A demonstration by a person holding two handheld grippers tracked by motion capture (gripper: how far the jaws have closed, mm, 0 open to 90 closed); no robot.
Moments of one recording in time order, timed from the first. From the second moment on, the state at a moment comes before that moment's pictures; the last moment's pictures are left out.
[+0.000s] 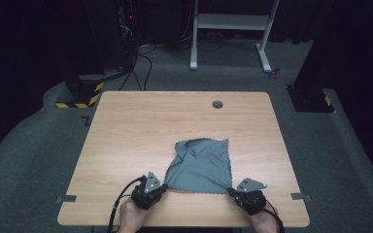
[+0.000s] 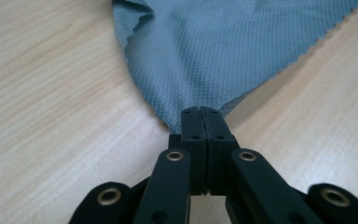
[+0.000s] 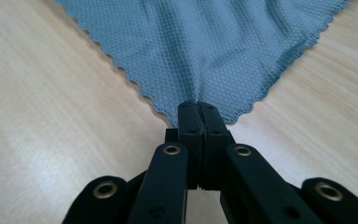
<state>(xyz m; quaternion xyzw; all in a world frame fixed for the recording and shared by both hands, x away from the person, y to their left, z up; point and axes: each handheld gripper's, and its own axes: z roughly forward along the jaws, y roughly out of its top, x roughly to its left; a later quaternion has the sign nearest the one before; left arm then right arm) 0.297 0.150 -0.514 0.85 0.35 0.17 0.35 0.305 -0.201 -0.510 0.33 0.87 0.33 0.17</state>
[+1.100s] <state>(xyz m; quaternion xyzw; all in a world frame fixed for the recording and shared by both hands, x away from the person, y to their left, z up) 0.422 0.130 -0.490 0.78 0.47 0.14 0.38 0.367 -0.188 -0.522 0.39 0.83 0.36 0.20</state>
